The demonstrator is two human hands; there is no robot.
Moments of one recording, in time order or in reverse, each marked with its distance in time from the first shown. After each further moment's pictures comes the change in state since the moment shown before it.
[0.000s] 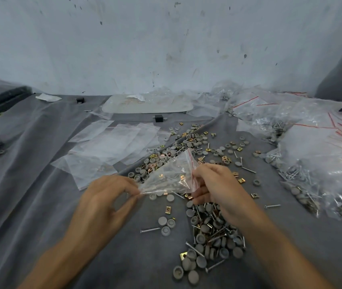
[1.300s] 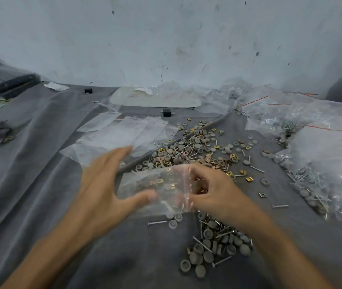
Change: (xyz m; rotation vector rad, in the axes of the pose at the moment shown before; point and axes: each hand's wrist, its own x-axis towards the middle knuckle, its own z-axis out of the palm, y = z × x) left_hand 0.004 0.009 -0.027 -0.028 -0.230 -0.376; right_hand -0.016 0.004 0.013 -0.405 -0.291 -0.336
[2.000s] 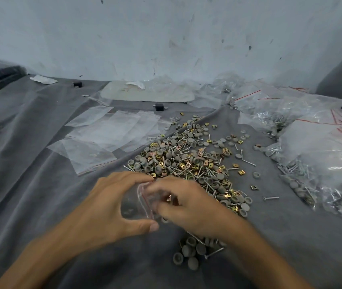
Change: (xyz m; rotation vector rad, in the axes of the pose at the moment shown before) left_hand -0.008 0.004 0.012 -0.033 -0.240 0.187; right_hand 0.000 0.002 0.032 -0.255 -0.119 -0.207
